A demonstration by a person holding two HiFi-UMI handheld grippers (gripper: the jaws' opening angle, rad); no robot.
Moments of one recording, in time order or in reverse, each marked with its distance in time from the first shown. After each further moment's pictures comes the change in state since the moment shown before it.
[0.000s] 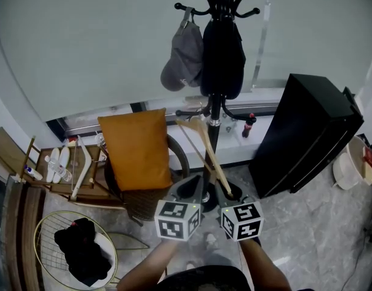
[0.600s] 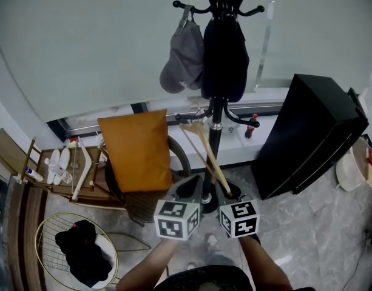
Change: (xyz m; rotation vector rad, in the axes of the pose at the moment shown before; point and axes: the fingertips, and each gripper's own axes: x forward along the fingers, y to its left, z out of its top) left arm 0.023 0.017 0.000 -0.009 0.021 0.019; right arm 0.035 -0.020 -0.019 -0.013 0.063 -0.004
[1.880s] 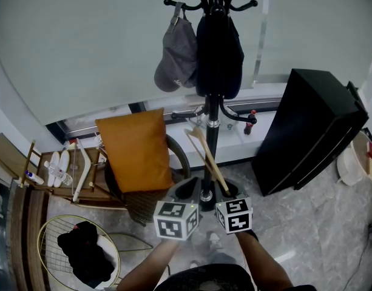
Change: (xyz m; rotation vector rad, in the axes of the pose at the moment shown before) left arm 0.004 -0.002 -0.016 -0.006 0.042 0.005; right arm 0.016 -0.015 -0.036 -0.025 0.071 -0.058
